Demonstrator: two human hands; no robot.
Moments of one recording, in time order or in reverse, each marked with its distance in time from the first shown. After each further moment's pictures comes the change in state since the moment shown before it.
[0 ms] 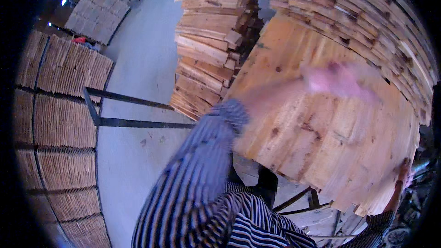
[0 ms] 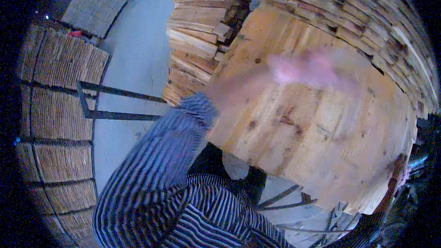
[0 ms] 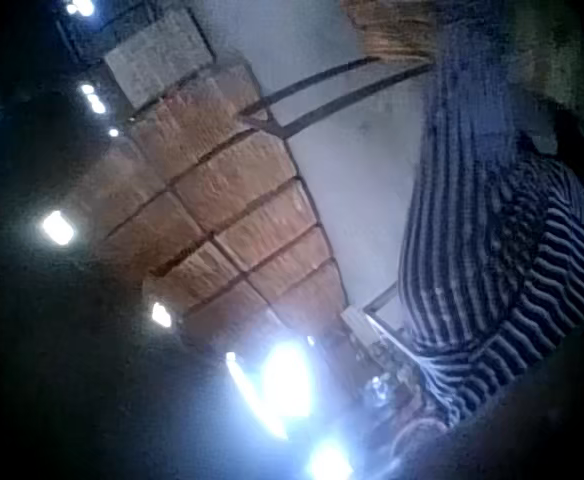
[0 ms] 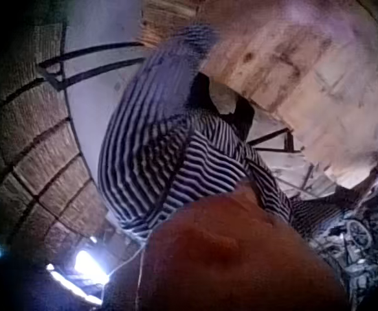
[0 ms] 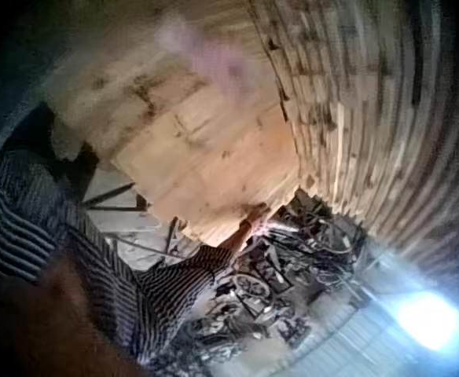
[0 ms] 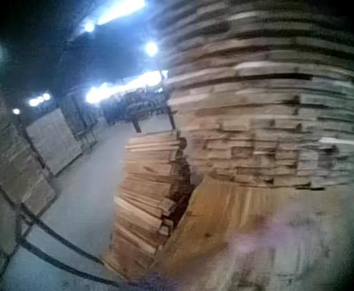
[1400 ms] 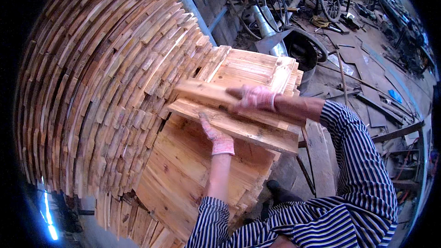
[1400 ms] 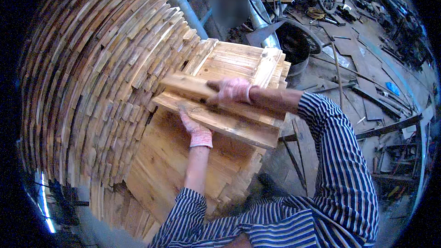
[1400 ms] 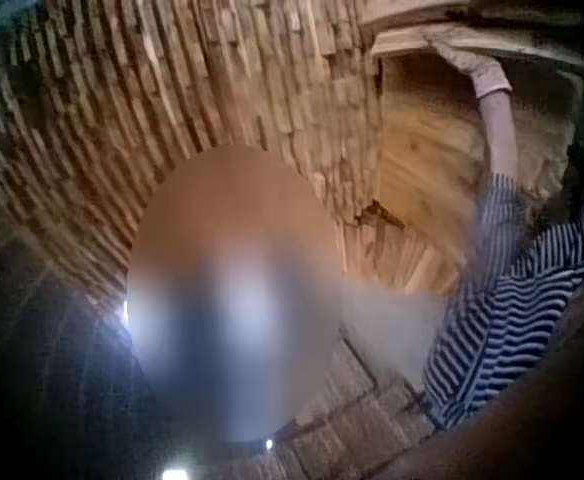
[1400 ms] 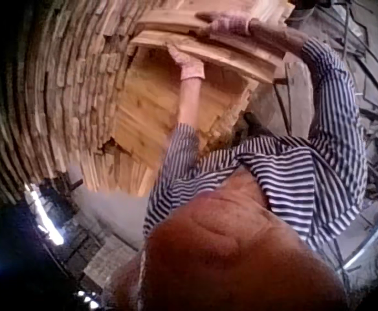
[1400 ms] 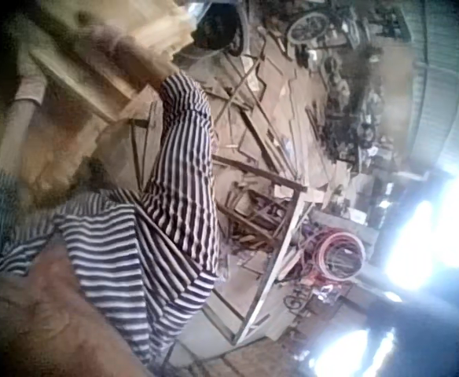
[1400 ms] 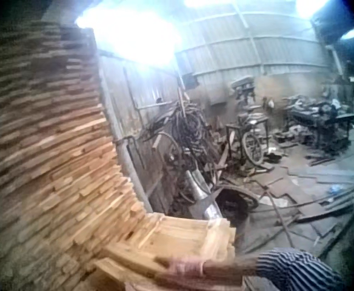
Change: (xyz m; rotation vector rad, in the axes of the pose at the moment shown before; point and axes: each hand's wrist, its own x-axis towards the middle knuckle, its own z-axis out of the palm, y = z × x) left_hand 0.141 0.043 0.274 -1.193 0.357 -0.197; right_hand -0.170 0.012 -0.126 0.858 -0.488 -0.361
